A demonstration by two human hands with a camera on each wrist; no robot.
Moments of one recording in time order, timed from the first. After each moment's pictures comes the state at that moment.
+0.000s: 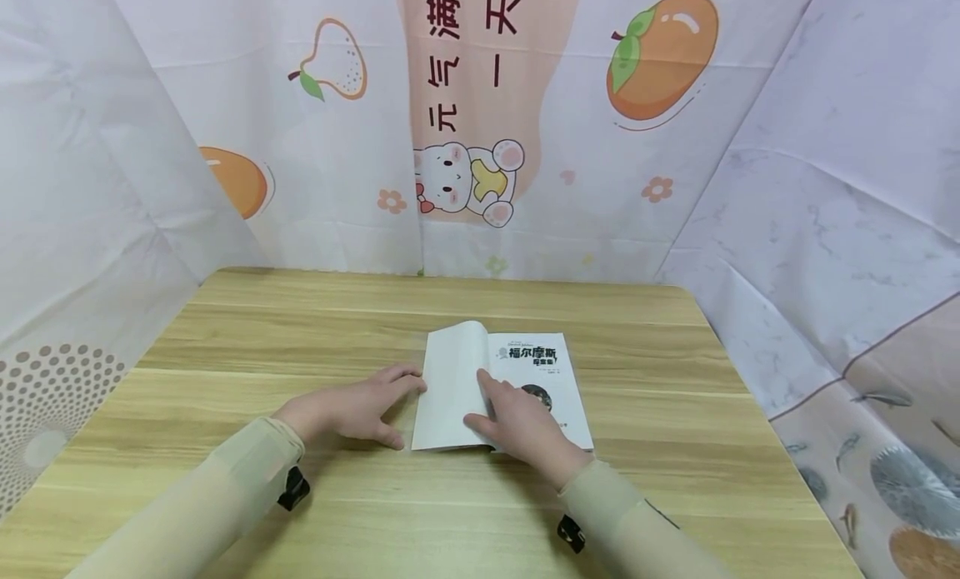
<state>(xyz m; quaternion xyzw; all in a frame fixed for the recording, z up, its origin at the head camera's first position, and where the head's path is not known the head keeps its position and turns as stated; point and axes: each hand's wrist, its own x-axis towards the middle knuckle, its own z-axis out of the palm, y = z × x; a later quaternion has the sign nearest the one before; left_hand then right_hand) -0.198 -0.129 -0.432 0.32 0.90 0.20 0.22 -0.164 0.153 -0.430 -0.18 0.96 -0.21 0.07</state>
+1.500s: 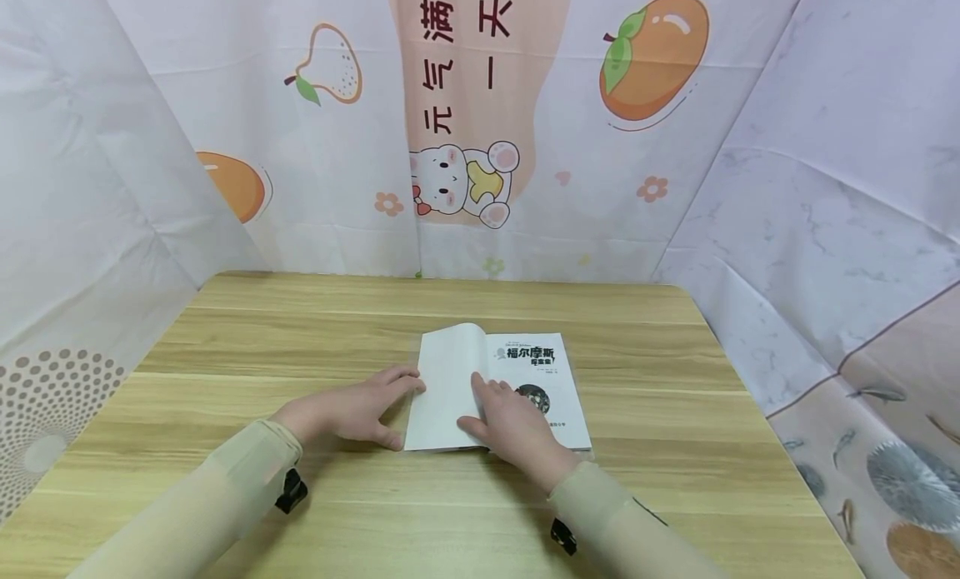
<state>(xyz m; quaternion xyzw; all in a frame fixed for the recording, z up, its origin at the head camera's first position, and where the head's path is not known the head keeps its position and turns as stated) -0.196 -0.127 -0.431 0.31 0.90 0.20 0.22 -0.158 0.145 -0.431 -0.19 0.97 -0.17 0.05</state>
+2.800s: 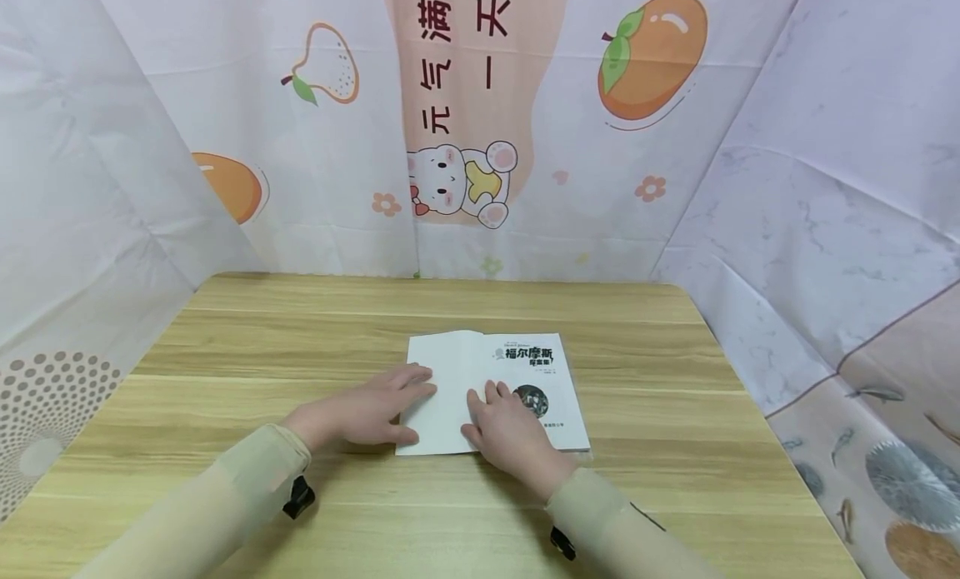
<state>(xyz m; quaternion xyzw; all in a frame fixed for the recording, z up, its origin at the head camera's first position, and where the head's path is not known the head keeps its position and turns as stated) -0.193 -0.111 -0.434 0.36 0.91 0.13 0.16 -0.151 0.144 -0.438 -0.26 0.96 -0.10 0.01</state>
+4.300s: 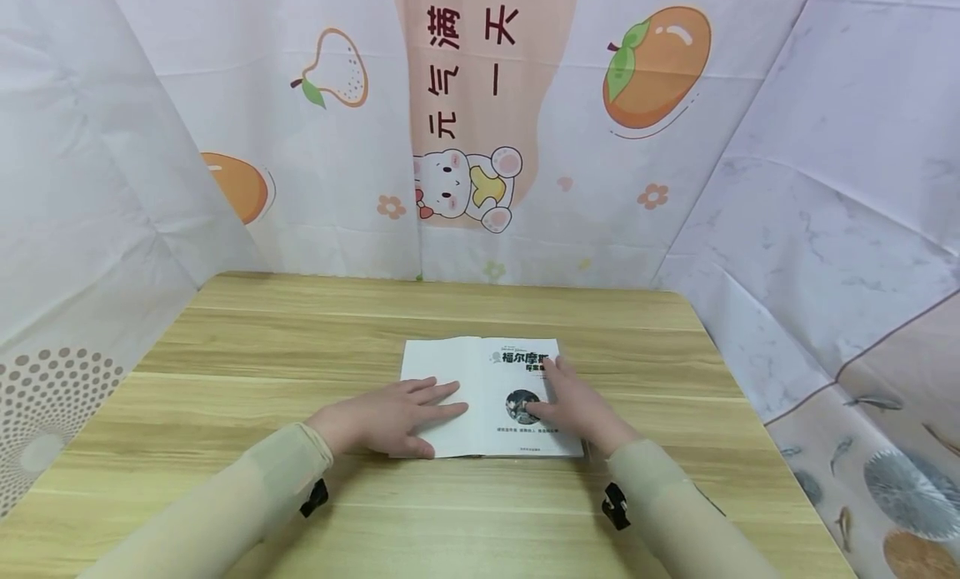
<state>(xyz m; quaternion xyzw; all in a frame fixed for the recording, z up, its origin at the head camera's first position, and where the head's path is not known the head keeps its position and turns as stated) -0.190 -0.088 -0.434 0.41 0.90 0.02 0.16 -0.201 0.239 -0.439 -0.14 0.96 -0.22 0.12</state>
